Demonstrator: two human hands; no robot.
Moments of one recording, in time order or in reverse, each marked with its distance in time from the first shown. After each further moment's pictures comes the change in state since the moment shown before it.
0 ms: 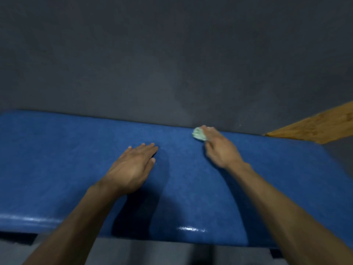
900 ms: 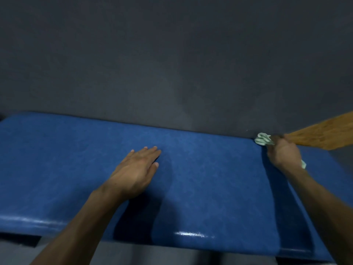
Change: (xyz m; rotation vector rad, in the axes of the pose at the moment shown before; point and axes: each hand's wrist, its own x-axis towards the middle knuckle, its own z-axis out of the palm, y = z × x) left_hand -0.006 -0.012 -0.007 -0.014 0.006 -0.014; right_hand -0.024 0.113 -0.060 -0.273 0.232 0.478
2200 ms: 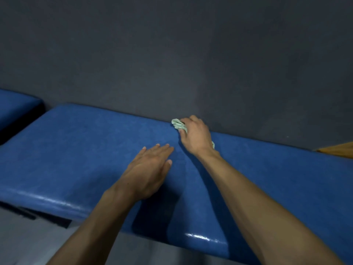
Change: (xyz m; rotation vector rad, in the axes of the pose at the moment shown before) left_hand -0.026 -0.039 -0.016 0.038 0.042 -0.068; right_hand -0.055 -0.328 0.052 0.300 -0.029 -0.559
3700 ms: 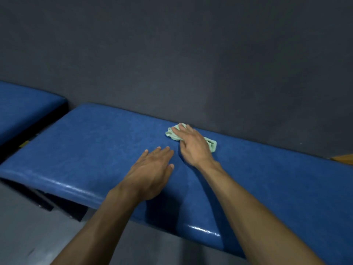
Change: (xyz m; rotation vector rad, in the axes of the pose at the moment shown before) left_hand -0.032 -0.013 -0.015 -0.009 -0.012 -0.099; right_hand -0.026 -0.042 0.015 0.172 -0.146 -0.199
